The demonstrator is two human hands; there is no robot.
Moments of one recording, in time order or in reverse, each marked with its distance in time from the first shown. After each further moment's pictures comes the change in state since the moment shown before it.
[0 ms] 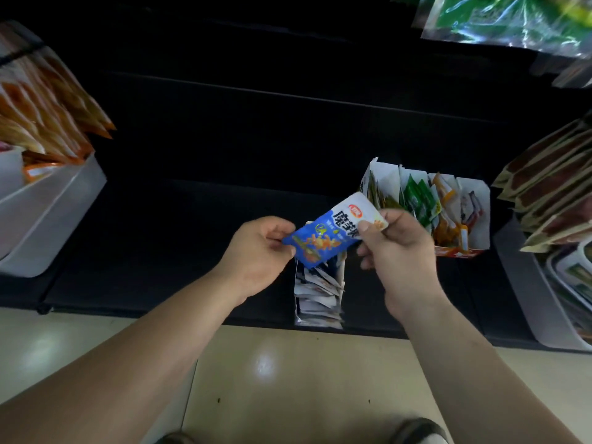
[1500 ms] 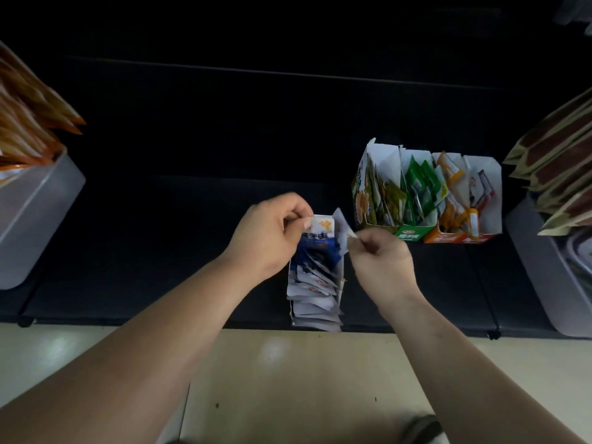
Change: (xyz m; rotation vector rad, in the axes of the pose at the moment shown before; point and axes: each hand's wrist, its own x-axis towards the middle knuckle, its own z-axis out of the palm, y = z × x) left_hand 0.038 0.005 0.027 0.342 -0.018 0.344; right_hand 0.030 0.064 -0.007 -0.429 -0.022 0.039
